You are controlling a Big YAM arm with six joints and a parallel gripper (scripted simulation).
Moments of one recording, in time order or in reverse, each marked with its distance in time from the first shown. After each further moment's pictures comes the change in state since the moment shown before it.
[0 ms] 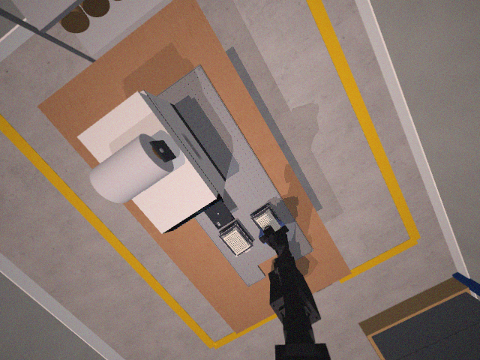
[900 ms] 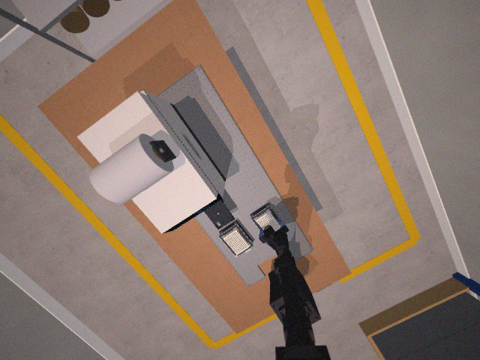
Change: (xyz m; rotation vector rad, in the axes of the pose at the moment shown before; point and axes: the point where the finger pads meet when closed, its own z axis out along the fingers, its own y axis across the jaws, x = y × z) arm -0.003 -0.001 -0.001 0.003 -0.005 -0.001
